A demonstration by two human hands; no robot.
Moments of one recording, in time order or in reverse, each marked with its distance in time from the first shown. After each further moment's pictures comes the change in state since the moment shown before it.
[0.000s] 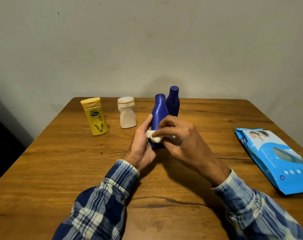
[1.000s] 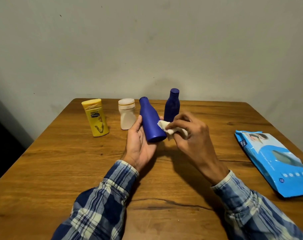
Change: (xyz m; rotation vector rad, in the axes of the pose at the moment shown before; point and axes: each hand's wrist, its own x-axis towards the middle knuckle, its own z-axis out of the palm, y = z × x) left_hand 0.007 0.013 -0.004 -0.122 0.099 0.143; right_hand -0.002 0.012 -0.001 -0.022 0.202 0.155
